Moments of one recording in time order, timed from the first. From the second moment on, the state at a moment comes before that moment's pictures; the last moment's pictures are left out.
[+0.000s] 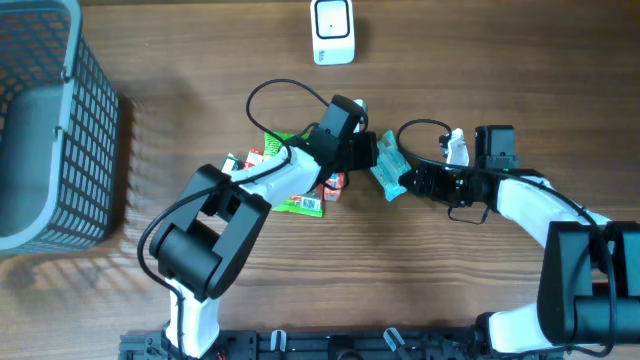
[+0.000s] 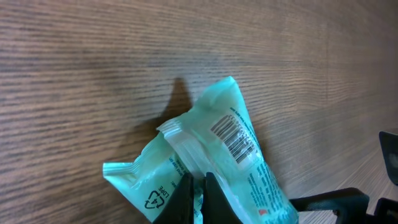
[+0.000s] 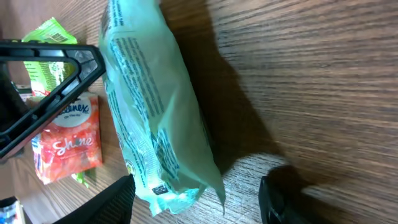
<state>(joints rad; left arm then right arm) -0.63 2.03 1.18 -0.02 0.30 -0.72 -0.01 1.65 0.70 -0.25 -0.64 0.25</state>
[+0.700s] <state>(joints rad) -0.66 2.03 1.19 -0.04 0.28 -0.70 -0.01 1.65 0.64 -0.07 -0.65 0.42</state>
